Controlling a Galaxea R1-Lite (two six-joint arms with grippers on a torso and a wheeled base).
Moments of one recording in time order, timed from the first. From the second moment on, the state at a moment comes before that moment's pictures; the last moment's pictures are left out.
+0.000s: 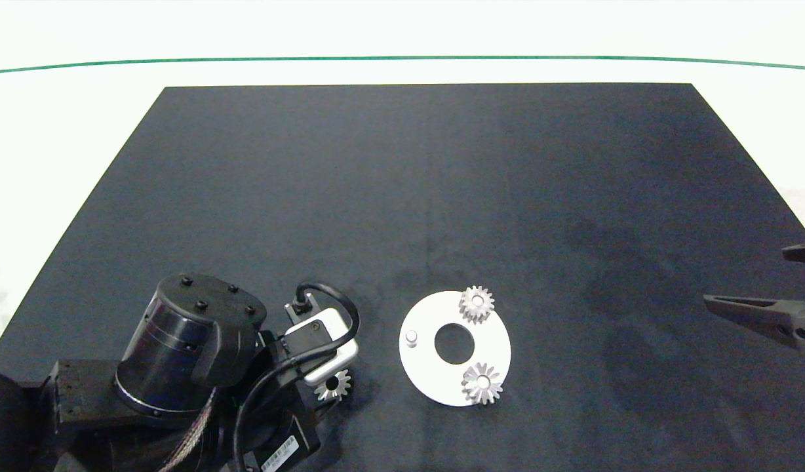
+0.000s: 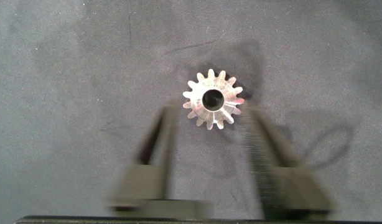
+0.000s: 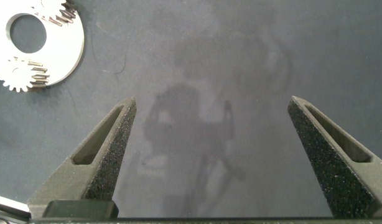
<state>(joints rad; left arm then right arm) -0.79 1.45 -0.68 -0.09 0.23 0.42 0.40 1.14 -1.08 0.47 -0.20 -0.18</state>
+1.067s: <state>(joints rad) -0.79 1.54 -0.62 -0.21 0.23 0.41 0.39 1.14 -1.08 0.47 -0.20 -0.18</state>
